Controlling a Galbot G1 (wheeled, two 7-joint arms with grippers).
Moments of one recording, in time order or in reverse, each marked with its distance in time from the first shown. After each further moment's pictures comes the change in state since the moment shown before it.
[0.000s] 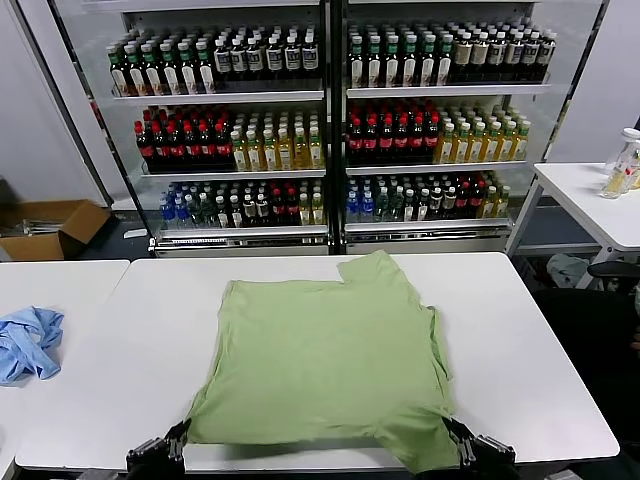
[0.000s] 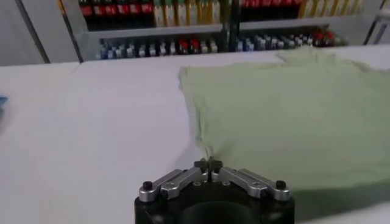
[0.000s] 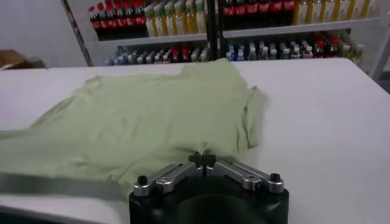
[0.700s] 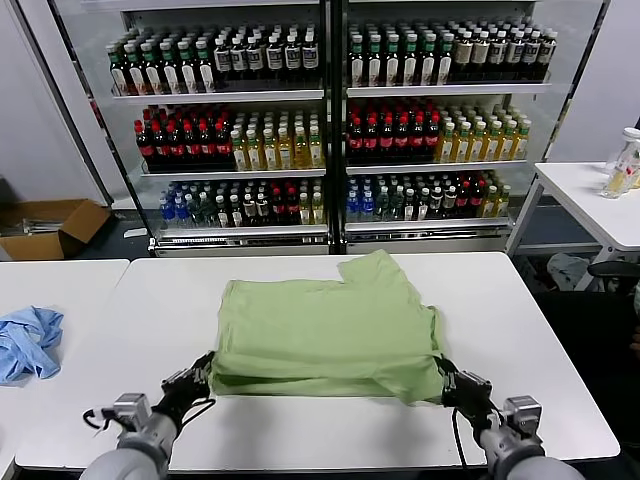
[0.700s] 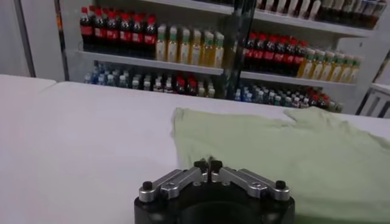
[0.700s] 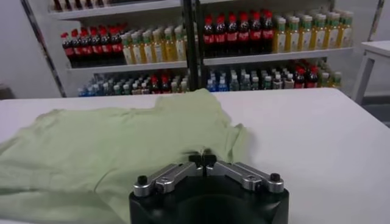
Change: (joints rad) left arm -0.471 -0.046 0.169 0.375 -0.065 -0.062 0.030; right arm 0.402 0.046 -0.176 -0.253 -0.037 -0.042 0.056
